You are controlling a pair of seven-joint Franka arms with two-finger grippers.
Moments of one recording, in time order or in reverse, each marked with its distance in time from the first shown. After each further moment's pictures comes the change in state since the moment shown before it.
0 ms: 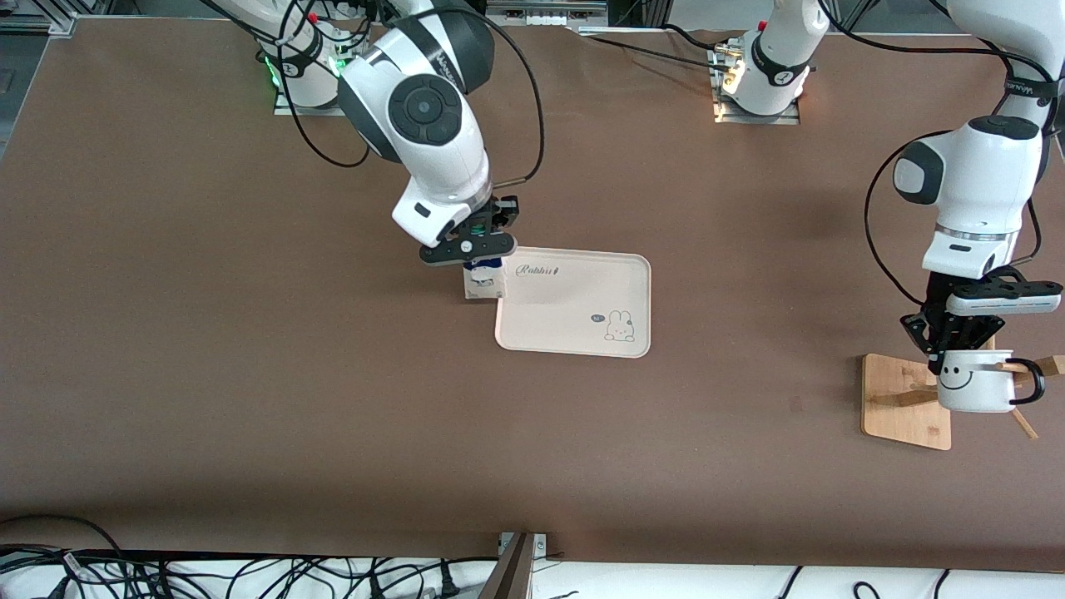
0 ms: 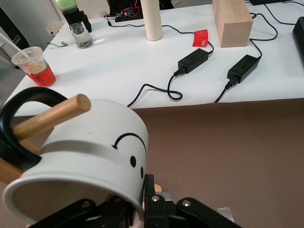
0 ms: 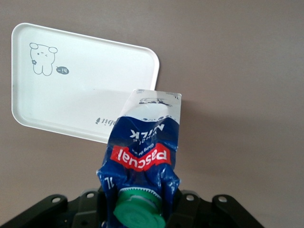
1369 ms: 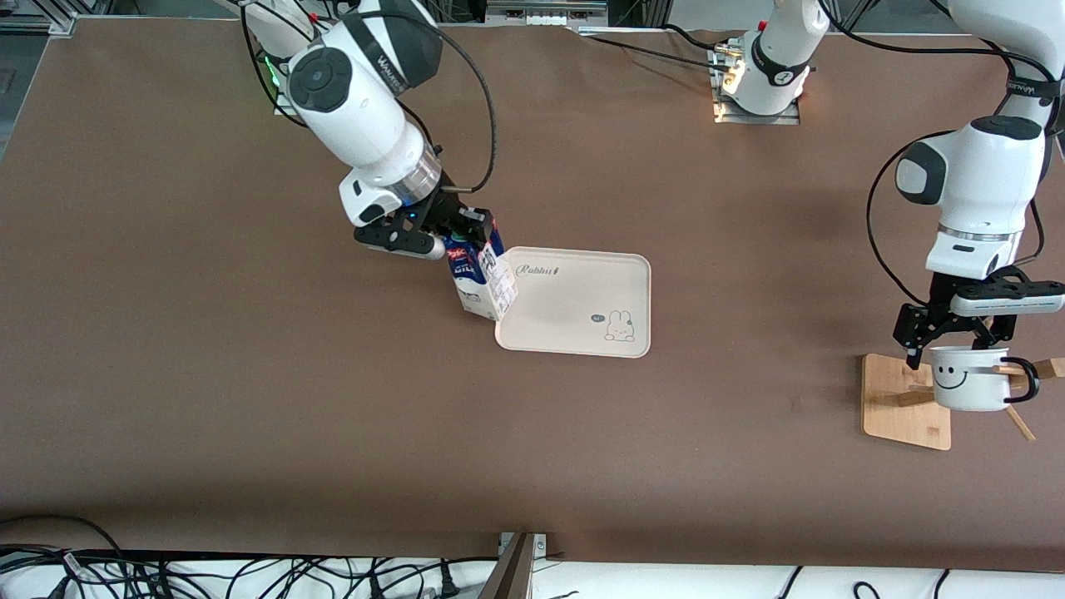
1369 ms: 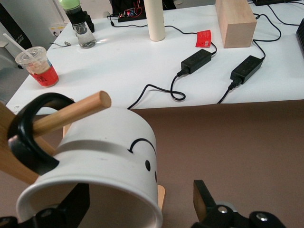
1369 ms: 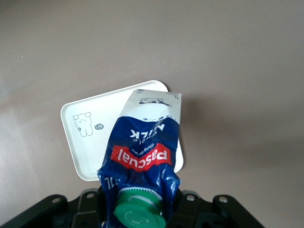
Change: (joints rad) left arm -0.002 0.001 0.011 0.003 0.000 0.000 -0.002; right arm -0.102 -0.263 0.006 -0.421 0.175 0.470 0.293
